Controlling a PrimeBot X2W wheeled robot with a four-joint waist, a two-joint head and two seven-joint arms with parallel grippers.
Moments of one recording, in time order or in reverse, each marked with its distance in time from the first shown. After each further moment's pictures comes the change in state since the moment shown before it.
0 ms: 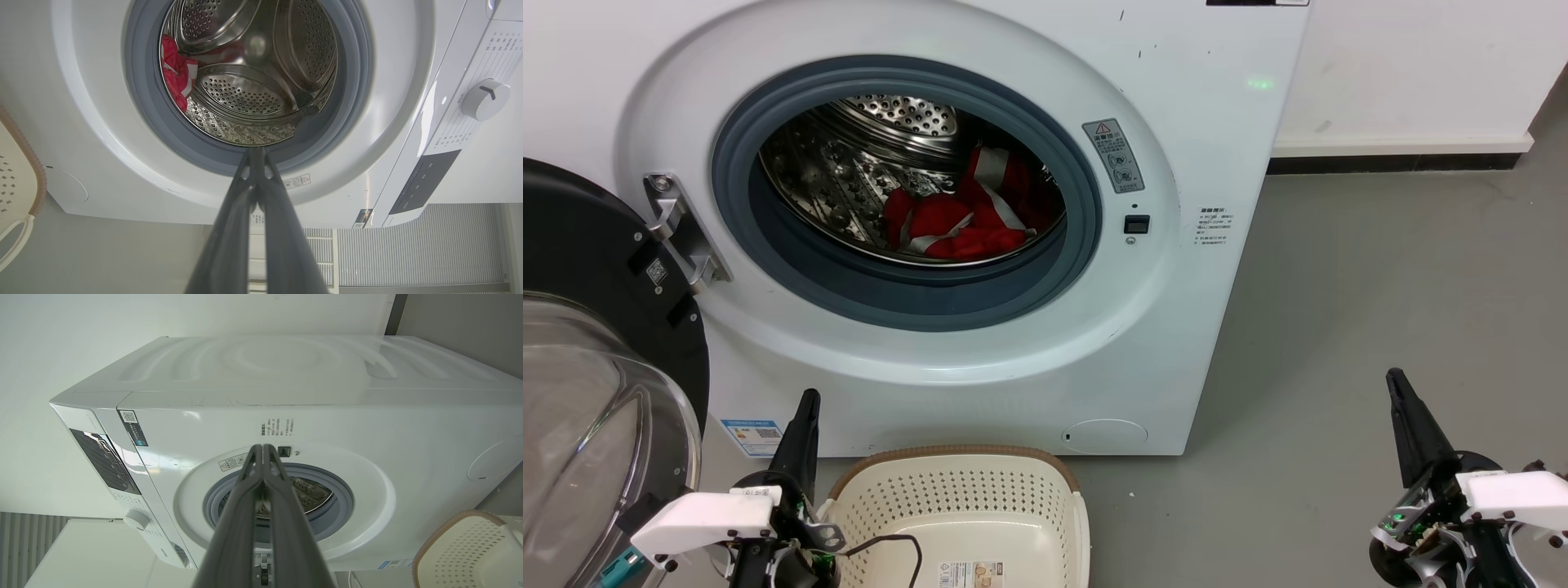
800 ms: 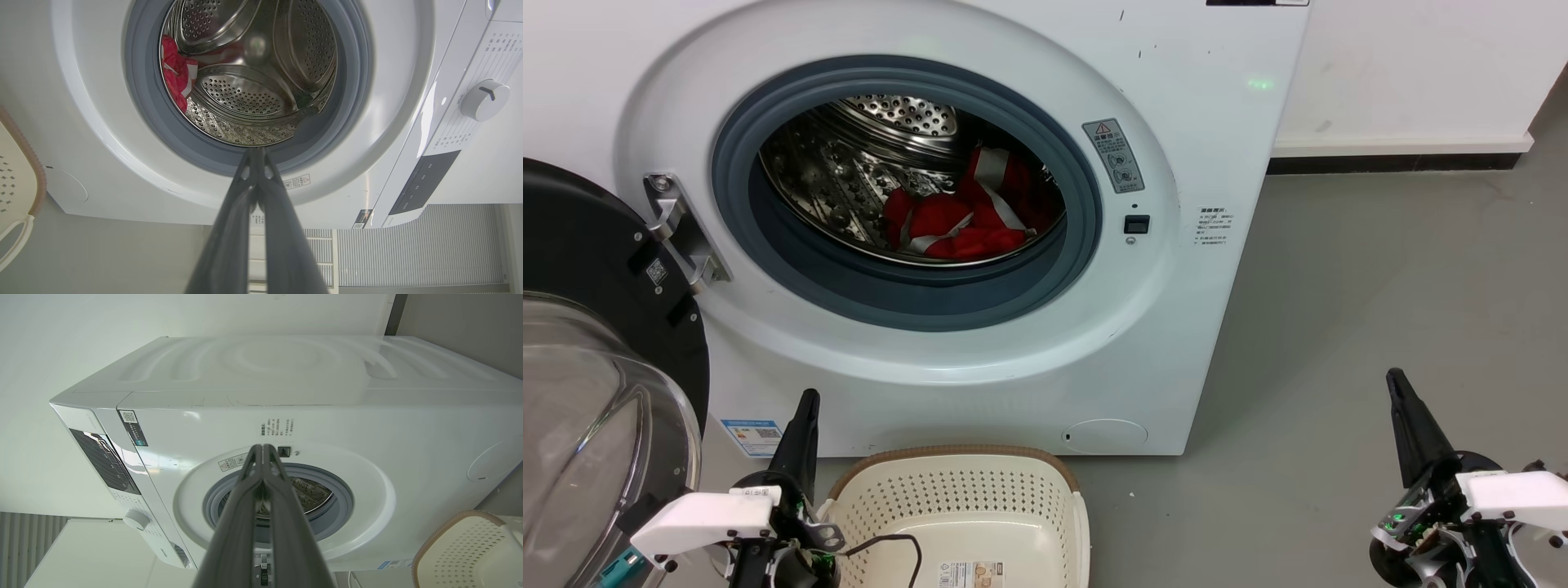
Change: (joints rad) left arm 0.000 -0.002 0.002 0.000 0.001 0.000 0.000; right arm 0.000 0.002 -0.002 0.000 -0.003 0.000 0.001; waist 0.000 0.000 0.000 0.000
